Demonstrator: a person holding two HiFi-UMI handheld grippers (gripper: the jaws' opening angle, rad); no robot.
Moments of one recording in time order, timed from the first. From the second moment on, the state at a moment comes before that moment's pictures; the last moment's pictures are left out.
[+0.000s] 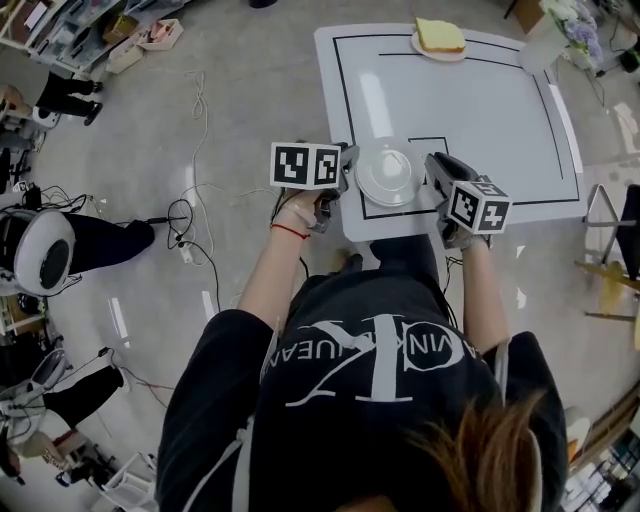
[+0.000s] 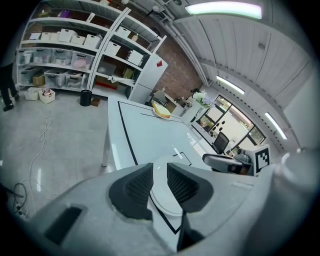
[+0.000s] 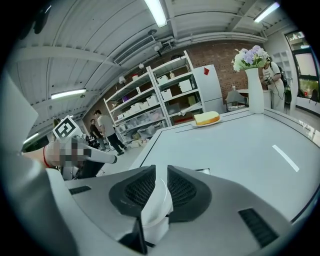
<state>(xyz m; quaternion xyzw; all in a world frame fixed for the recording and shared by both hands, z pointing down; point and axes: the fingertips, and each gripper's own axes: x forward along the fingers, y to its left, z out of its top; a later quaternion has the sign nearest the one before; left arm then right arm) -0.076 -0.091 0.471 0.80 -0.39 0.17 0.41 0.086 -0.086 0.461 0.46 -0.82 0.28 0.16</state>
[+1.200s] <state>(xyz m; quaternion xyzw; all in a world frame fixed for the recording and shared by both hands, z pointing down) -0.017 -0.234 0.427 0.83 -0.46 0.12 0.30 0.157 -0.232 0.437 0.42 -0.86 0.26 0.13</state>
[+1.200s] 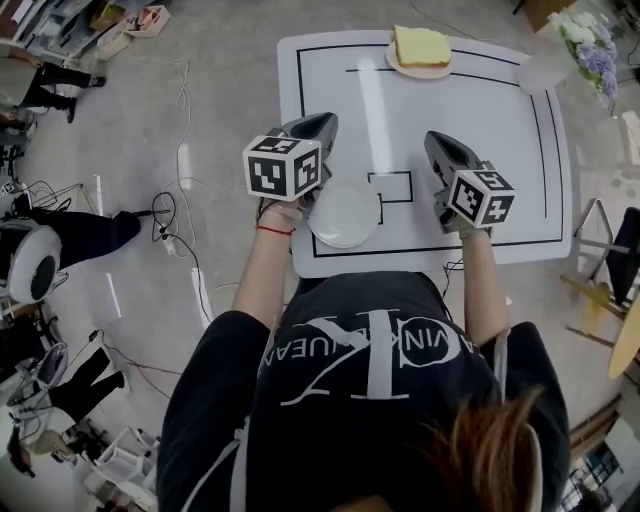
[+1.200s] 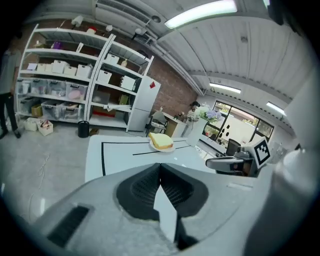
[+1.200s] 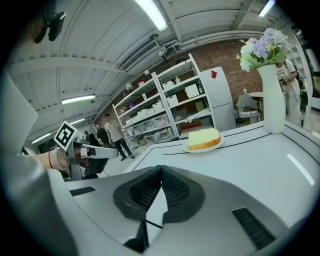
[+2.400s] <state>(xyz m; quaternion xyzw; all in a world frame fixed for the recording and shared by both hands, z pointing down) -0.115 -0.188 0.317 0.80 -0.60 0.05 0.03 0.127 -0.198 0.314 0.42 -0.90 0.08 -0.02</state>
